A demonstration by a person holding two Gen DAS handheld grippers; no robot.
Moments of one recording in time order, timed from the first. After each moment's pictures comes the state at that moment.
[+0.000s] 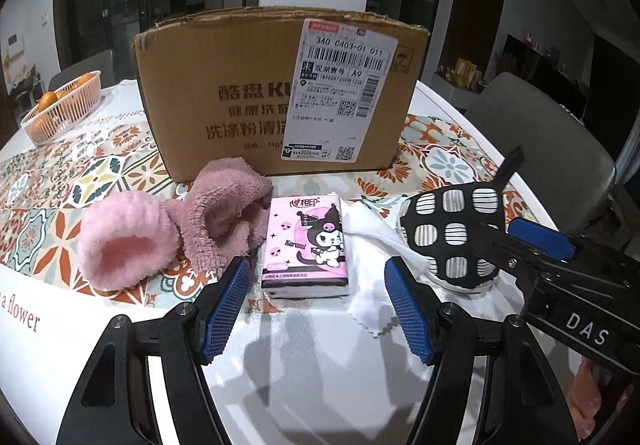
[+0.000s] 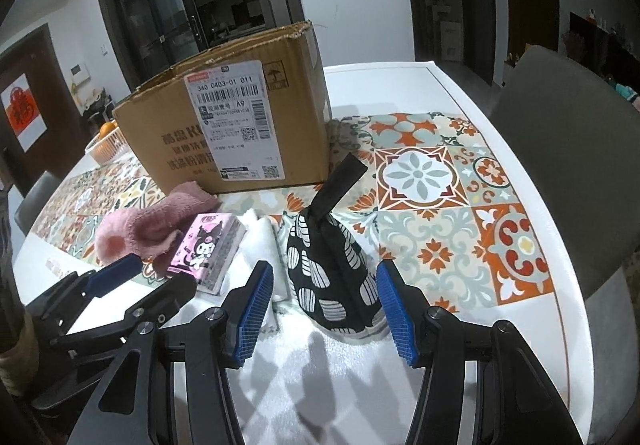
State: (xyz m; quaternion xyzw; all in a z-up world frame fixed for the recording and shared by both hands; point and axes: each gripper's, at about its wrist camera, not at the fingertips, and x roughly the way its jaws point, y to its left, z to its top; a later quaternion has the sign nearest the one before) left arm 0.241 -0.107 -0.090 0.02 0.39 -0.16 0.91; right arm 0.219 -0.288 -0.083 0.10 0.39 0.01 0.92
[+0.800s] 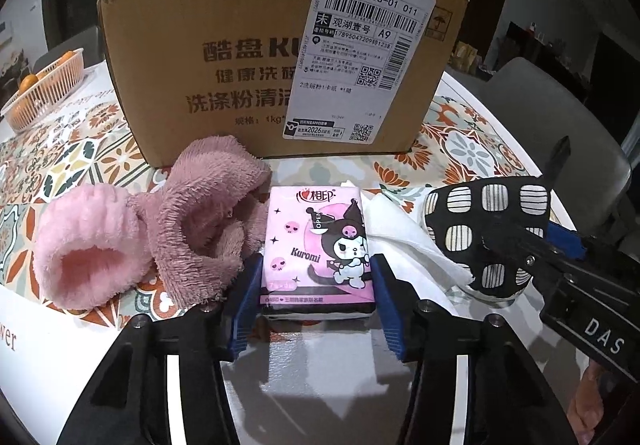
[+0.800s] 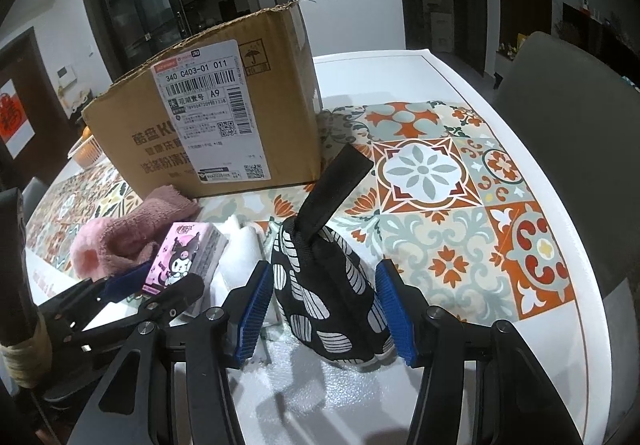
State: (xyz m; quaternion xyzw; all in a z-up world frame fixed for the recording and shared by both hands) left arm 0.274 -0.106 -0.116 0.02 0.43 -0.17 0.89; right arm 0.245 -0.287 -0.100 0.10 0.40 -0.01 0.91
